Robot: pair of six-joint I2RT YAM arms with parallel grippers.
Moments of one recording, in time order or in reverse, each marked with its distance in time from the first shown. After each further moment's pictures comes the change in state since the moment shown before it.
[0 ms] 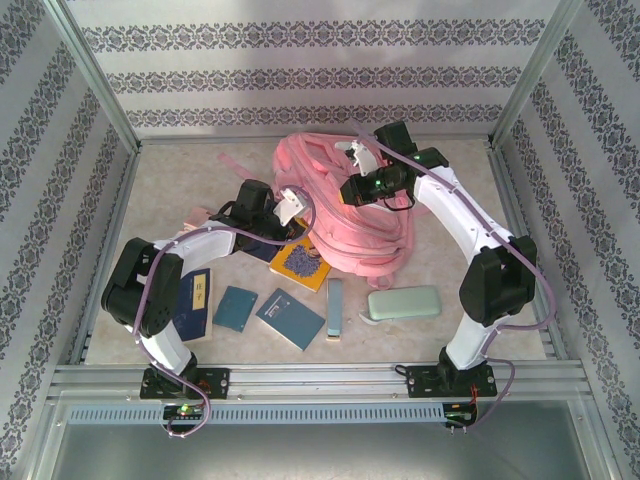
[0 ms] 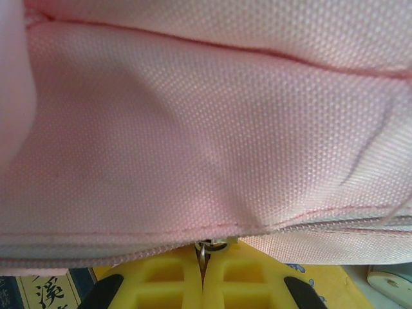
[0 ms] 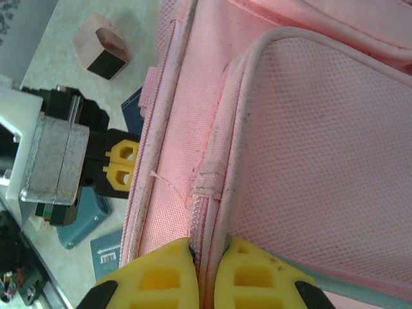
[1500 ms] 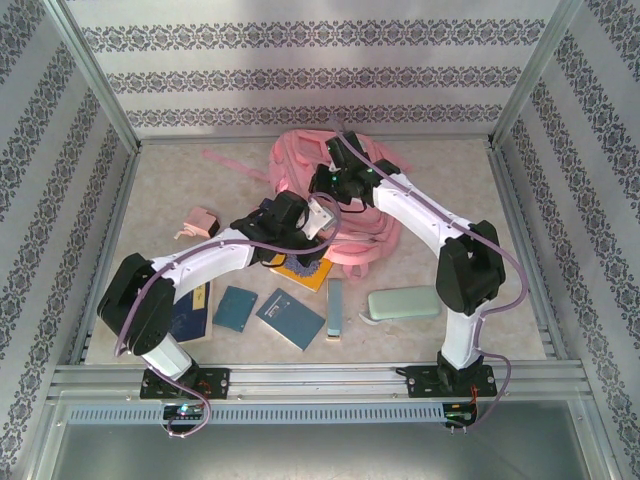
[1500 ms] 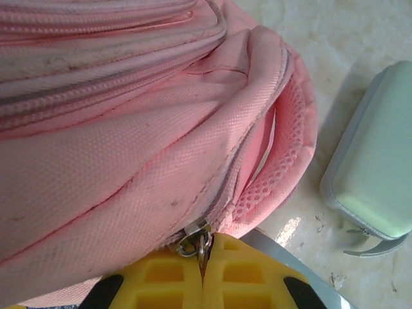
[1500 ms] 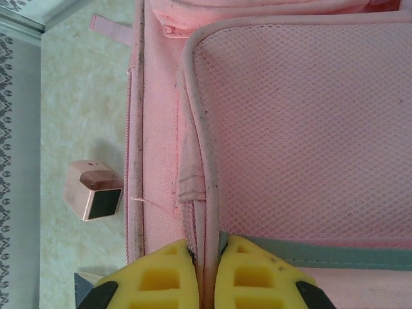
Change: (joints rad) left arm -0.262 -0.084 0.101 -0.288 -0.217 -0.345; right arm 0.190 0.145 0.033 0.294 0.343 0.724
